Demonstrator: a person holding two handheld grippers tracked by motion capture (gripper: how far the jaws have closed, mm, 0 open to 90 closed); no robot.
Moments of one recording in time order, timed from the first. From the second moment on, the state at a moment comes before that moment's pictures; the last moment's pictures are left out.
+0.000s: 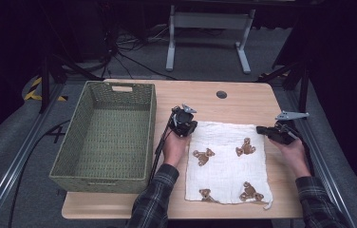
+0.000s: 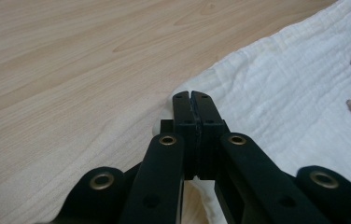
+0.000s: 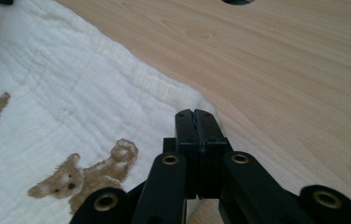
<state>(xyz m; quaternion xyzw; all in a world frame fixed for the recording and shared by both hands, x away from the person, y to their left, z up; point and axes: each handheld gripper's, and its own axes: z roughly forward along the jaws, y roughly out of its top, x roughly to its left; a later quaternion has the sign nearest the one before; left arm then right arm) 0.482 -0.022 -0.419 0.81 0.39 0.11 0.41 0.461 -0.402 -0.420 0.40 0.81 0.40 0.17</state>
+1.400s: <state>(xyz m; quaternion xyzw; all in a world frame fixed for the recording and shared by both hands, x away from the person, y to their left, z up) 0.365 -0.024 -0.446 0.90 0.30 0.08 0.31 0.352 -0.393 -0.443 0.38 0.86 0.32 0.13</state>
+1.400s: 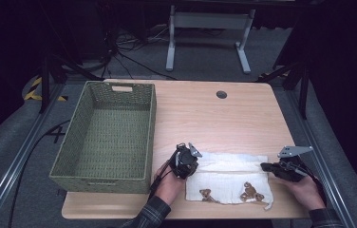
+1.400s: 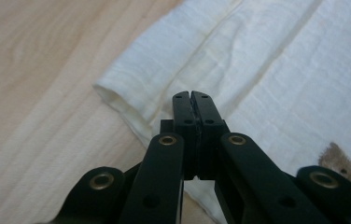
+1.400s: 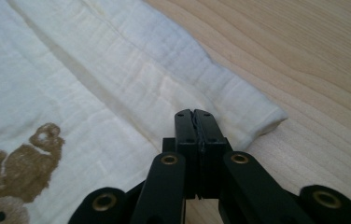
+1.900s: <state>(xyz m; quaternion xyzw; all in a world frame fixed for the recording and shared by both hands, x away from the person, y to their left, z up) 0.383 -0.027 -0.450 0.89 0.31 0.11 0.30 0.393 -0.392 -0.447 0.38 0.86 0.33 0.13</state>
